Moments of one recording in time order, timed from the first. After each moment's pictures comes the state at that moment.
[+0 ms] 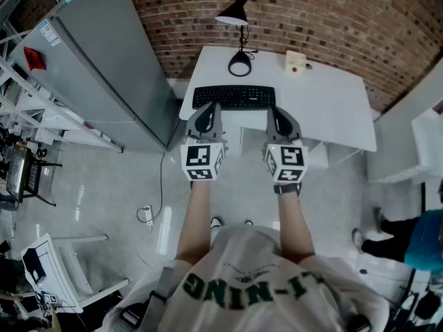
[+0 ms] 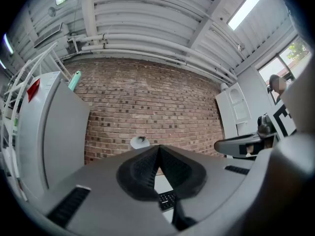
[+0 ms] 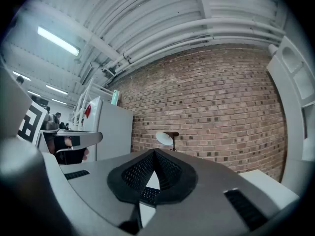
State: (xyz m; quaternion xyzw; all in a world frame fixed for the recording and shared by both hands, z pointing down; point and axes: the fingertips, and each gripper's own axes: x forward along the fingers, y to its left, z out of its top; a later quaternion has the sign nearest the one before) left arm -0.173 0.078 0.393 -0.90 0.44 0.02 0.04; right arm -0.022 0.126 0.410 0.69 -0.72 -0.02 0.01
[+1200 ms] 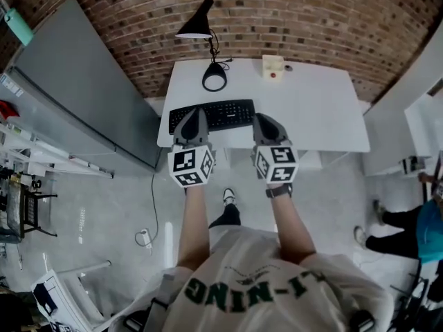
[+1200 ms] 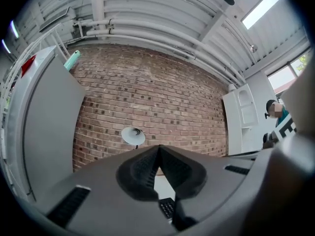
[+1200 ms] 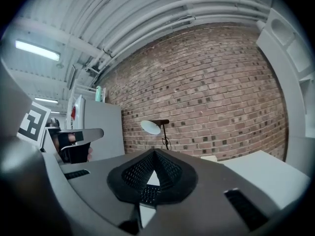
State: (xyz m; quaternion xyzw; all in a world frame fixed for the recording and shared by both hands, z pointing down) left arm -0.086 -0.011 0.416 -0.90 0.44 0.03 -0.02; right arm 0.068 0.049 0.460 0.69 -0.72 0.07 0.00
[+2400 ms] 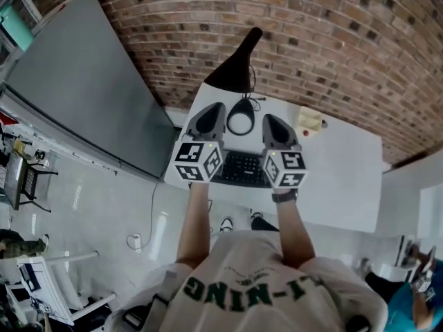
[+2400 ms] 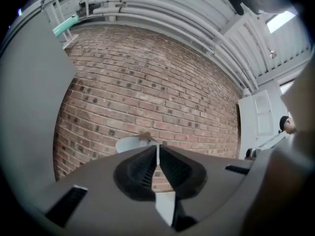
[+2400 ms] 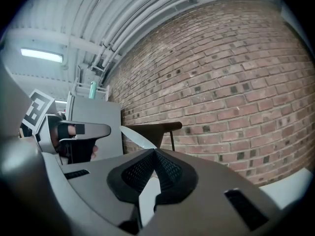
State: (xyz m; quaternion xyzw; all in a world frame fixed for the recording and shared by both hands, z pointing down) left arm -0.024 -0.271 0.373 -0.90 0.43 0.03 -0.08; right arm 0.105 -0.245 0.419 0.62 -0.78 0.06 0.01
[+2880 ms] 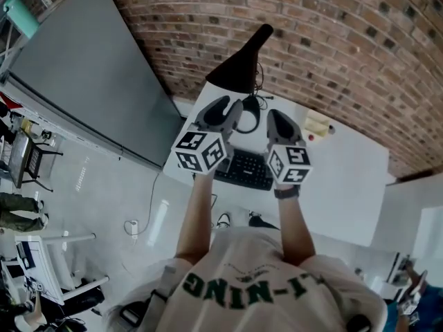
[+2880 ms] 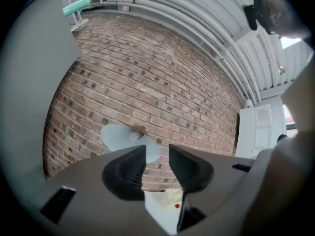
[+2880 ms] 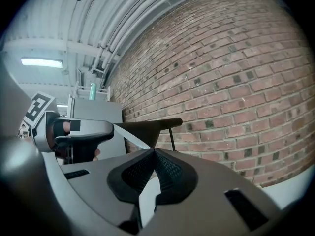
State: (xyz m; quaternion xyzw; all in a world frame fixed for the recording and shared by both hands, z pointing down) left arm 0.010 -0.288 0.380 -0.90 0.41 0.05 -0.15; right arm 0.120 -0.277 0.428 0.59 -0.80 0.08 0.00
